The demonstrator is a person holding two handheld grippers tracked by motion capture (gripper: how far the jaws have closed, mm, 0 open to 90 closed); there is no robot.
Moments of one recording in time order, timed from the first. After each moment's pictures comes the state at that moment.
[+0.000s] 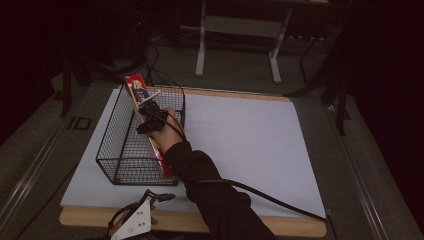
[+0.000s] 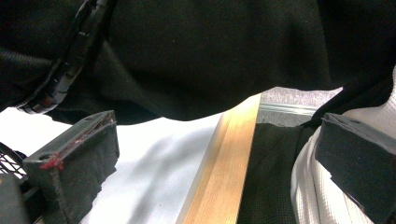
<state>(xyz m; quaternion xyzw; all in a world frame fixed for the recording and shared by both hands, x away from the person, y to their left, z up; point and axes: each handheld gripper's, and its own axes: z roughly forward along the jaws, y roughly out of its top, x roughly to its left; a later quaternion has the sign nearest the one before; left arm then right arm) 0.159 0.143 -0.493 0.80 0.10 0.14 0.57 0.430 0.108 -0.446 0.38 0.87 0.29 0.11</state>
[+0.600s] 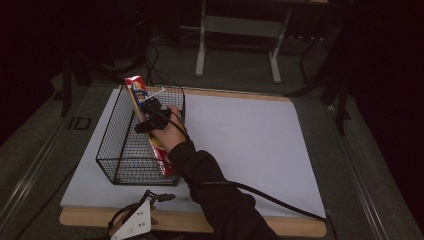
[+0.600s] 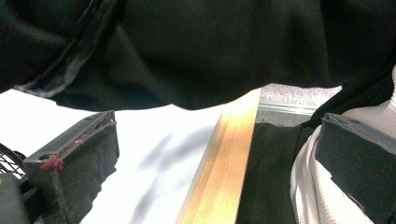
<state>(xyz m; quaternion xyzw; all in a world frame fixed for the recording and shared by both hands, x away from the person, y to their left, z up) 0.159 0.143 -0.493 0.80 0.10 0.14 0.57 0.425 0.096 -0.431 0.34 0.87 0.34 0.10</state>
